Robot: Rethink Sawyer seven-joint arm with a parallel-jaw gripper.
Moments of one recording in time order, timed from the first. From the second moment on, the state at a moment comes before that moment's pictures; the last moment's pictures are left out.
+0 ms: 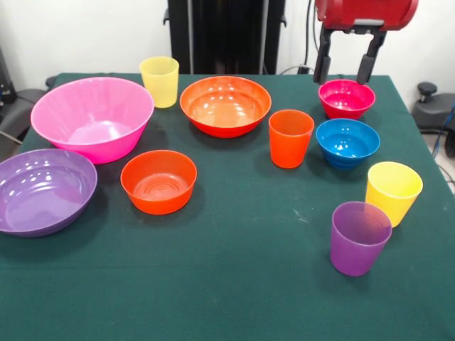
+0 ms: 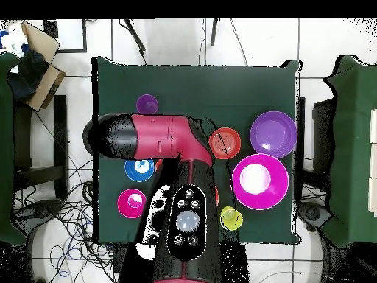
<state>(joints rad) 0.02 -0.75 -0.08 1.50 -0.01 0.70 1.58</state>
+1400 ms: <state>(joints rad) 0.07 -0.76 -0.13 1.53 -0.01 0.69 1.59</state>
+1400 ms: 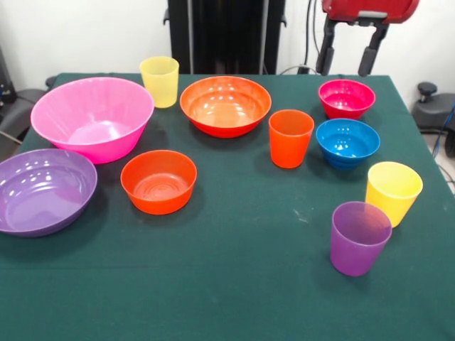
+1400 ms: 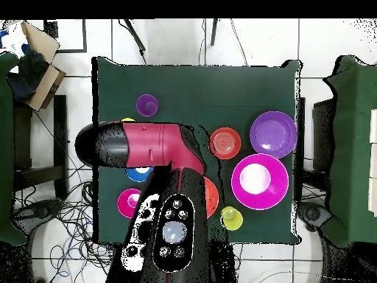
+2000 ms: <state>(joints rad) 0.08 -0.77 -0.13 1.58 -0.01 0.62 1.64</state>
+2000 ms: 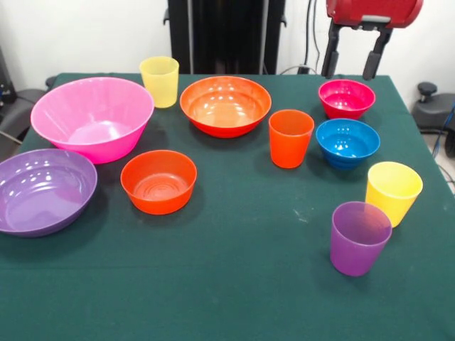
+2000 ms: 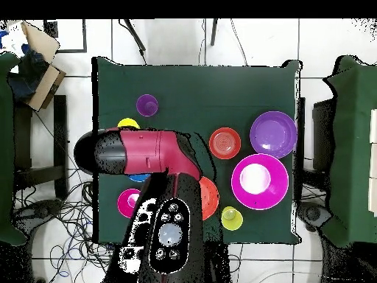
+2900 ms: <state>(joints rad) 0.07 -0.77 -0.11 1.71 0.00 0.53 1.64</state>
